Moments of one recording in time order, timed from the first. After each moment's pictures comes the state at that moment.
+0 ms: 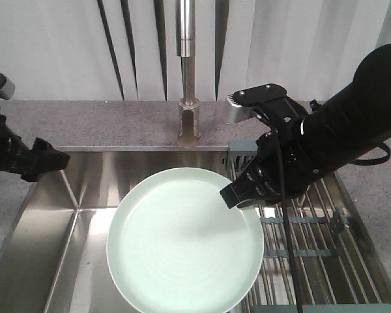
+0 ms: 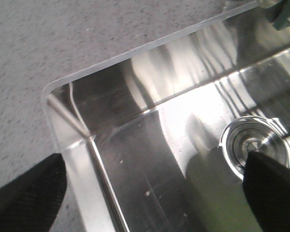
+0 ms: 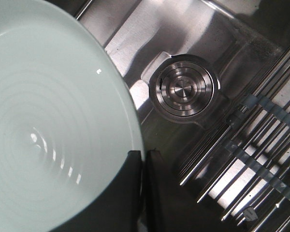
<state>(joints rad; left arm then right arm) 0.00 1.38 -1.07 -0.56 0.72 0.78 0.47 1.46 -1.29 0.35 1.07 -0.26</state>
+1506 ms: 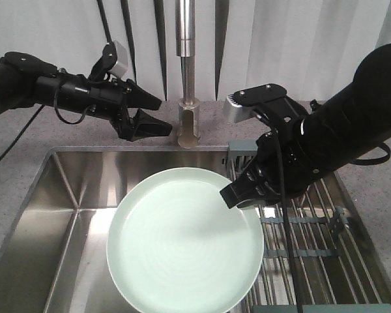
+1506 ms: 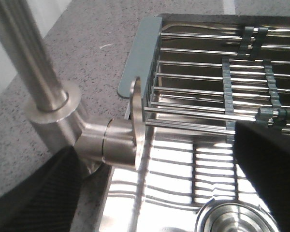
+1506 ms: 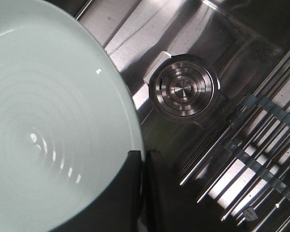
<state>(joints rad) -0.13 2.14 -1.82 -1.19 1.14 1.58 0.47 1.46 -1.29 0.35 1.07 -0.26</state>
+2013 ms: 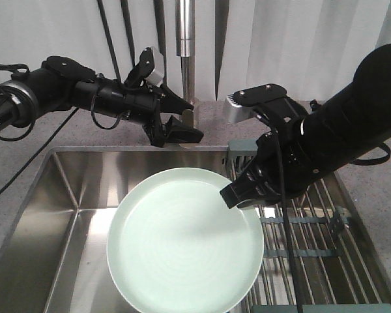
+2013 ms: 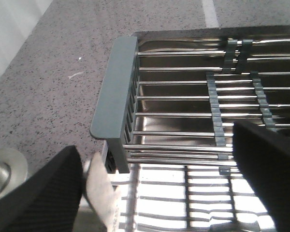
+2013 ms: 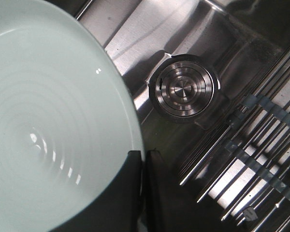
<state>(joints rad) -0.23 2.20 -1.90 -1.20 1.12 1.58 0.47 1.46 -1.29 0.35 1.07 -0.26</state>
